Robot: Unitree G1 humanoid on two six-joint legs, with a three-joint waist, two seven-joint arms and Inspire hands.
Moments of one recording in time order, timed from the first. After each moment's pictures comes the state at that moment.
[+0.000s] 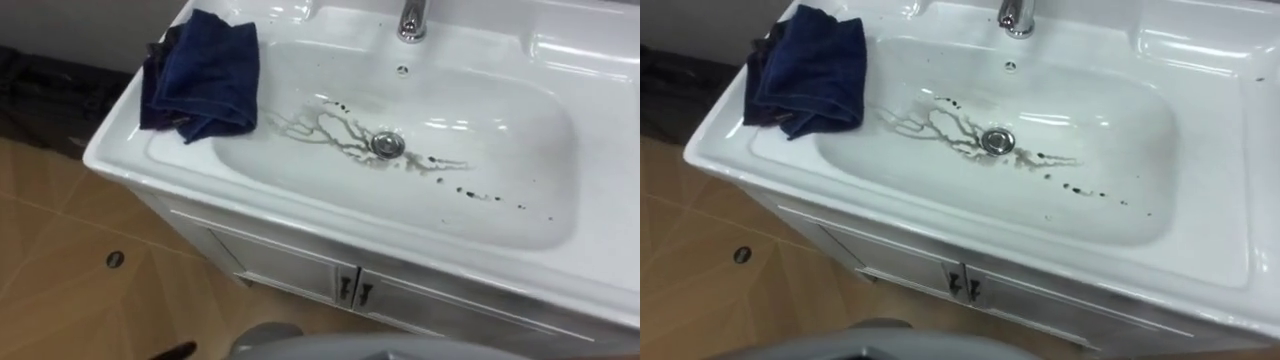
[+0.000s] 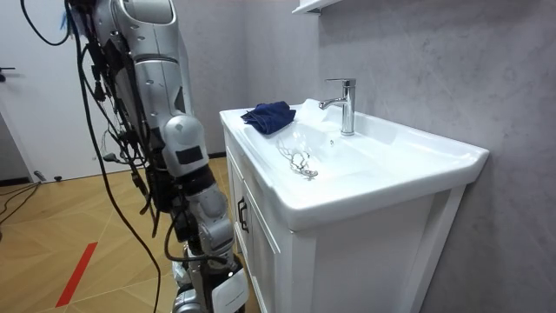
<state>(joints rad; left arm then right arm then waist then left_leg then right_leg) 0.27 0.23 0.42 0.97 -0.49 0.10 0.17 0.10 -0.31 0.02 1.31 -0.12 0.16 0.20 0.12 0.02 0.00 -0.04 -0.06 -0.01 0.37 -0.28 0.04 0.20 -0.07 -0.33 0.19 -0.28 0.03</state>
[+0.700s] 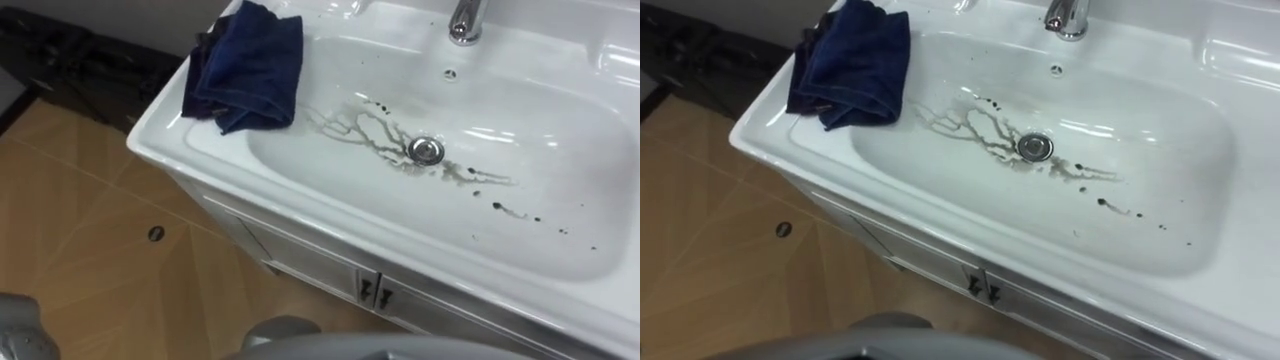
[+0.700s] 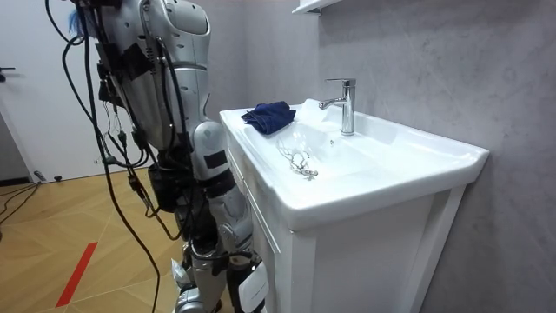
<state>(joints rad) 0.20 0.25 0.66 0.12 -0.43 -0.08 0.72 0.17 -0.32 -0.04 1.26 -0.17 0.10 0.15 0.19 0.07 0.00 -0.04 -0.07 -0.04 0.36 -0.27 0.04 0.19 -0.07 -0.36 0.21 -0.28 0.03</state>
